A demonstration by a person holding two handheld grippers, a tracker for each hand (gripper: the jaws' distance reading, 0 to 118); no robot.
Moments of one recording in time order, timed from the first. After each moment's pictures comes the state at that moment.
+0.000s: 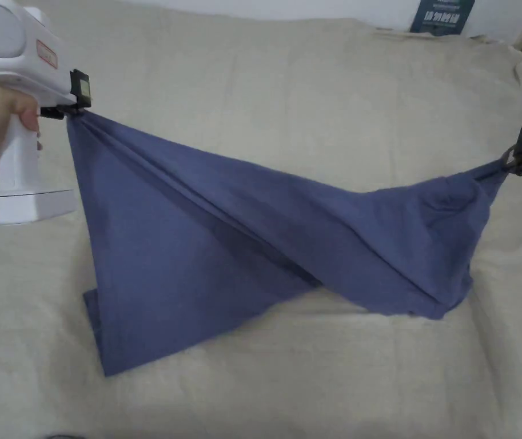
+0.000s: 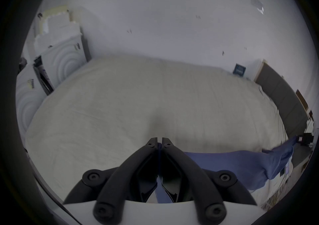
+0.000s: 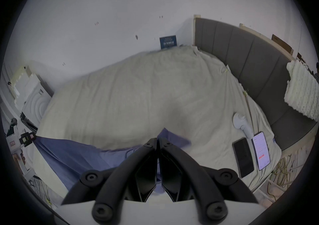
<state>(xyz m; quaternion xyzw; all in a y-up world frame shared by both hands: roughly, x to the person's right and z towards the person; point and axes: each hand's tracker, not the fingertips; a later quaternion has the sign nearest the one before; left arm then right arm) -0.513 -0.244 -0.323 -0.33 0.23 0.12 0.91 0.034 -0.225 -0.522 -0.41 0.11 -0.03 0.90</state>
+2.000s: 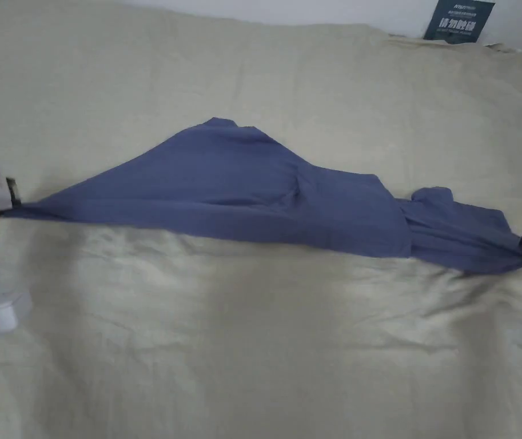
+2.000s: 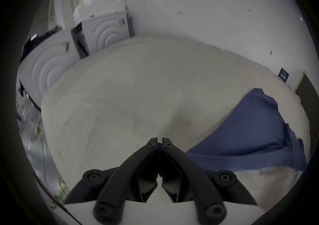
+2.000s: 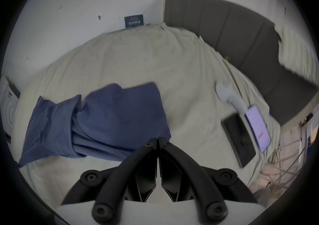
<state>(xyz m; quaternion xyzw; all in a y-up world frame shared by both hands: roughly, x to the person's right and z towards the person) -0.563 -0.384 -0.270 -0.37 0.40 0.17 0.82 0.065 -0.371 -0.549 -0.46 -0.04 0.00 0.89</state>
